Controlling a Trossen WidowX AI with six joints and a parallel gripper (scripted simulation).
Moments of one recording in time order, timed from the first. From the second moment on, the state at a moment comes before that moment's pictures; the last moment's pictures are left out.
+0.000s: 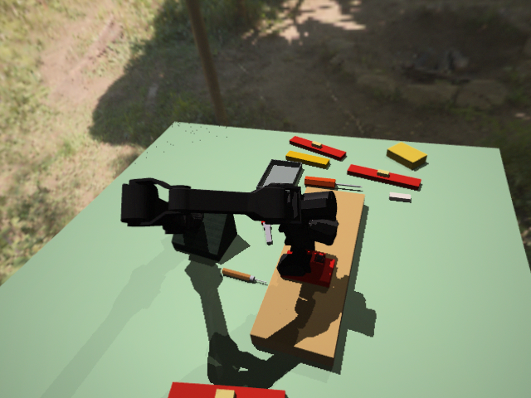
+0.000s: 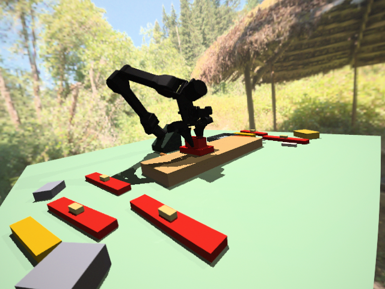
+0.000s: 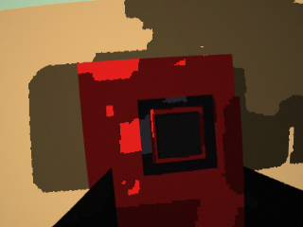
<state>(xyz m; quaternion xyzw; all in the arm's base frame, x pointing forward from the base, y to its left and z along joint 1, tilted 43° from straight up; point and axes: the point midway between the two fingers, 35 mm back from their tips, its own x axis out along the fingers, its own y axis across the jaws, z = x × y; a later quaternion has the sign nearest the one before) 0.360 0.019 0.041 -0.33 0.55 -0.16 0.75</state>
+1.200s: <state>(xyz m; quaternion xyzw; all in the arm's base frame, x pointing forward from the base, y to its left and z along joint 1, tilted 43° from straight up) 0.347 0.075 -0.012 -0.34 0.55 -0.16 0.74</state>
